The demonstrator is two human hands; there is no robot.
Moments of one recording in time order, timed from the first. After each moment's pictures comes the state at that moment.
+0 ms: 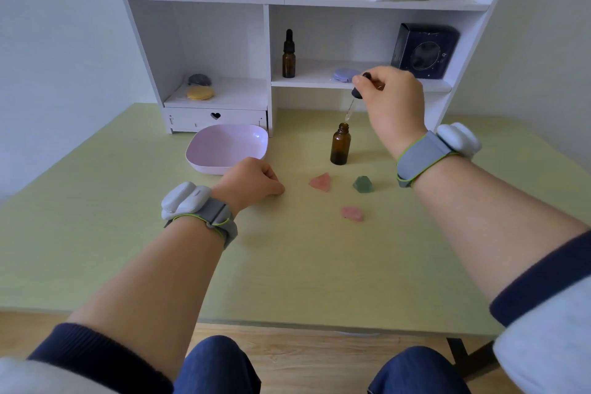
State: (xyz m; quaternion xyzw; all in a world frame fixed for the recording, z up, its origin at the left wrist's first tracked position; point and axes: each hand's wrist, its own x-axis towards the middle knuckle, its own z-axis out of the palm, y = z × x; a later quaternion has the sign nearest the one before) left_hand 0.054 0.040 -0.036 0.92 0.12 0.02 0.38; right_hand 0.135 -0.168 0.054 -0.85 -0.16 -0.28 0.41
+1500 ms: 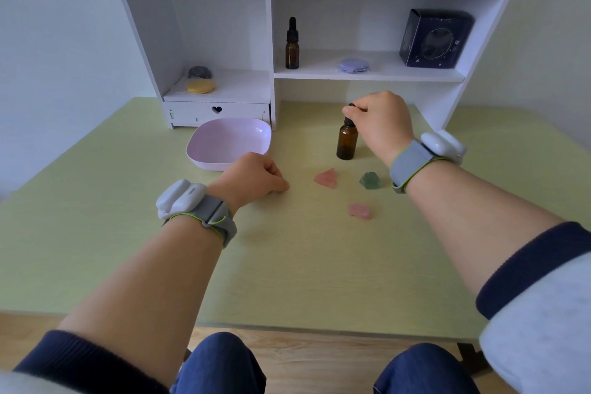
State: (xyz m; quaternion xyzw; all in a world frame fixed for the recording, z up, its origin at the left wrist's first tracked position) left_hand 0.055 0.043 -0.035 0.91 0.11 0.01 0.39; right_hand 0.155 -0.158 0.014 -0.91 -0.17 -0.20 0.33
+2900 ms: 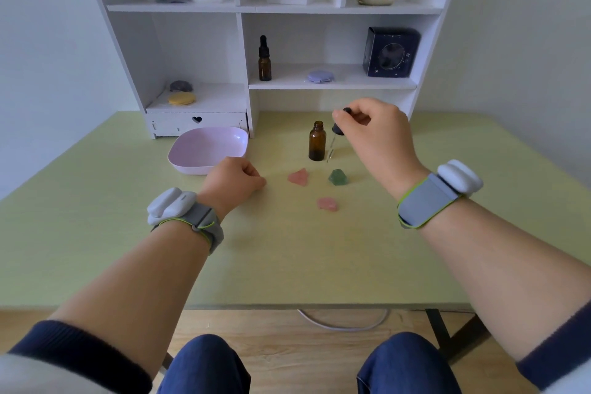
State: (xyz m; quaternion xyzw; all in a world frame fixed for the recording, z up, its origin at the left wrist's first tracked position) left_hand 0.043 0.027 -0.040 0.91 0.13 0.10 0.38; right_hand 0.068 -0.203 0.035 -0.84 -0.16 -0.23 0.45
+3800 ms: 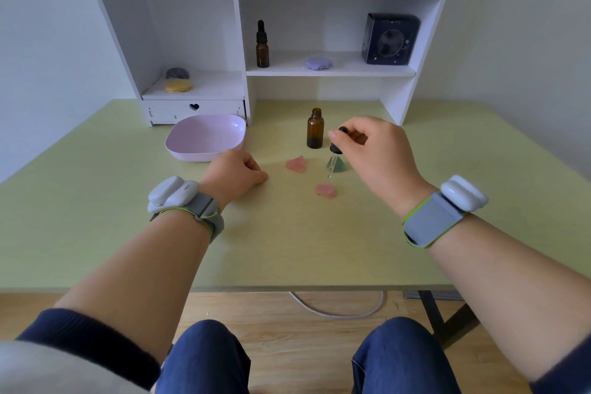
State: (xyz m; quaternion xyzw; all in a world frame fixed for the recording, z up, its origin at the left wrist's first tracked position) left_hand 0.039 0.023 -0.044 0.93 0.12 0.08 0.34; right_hand 0.045 -0.213 0.006 -0.86 -0.19 -0.20 0.43
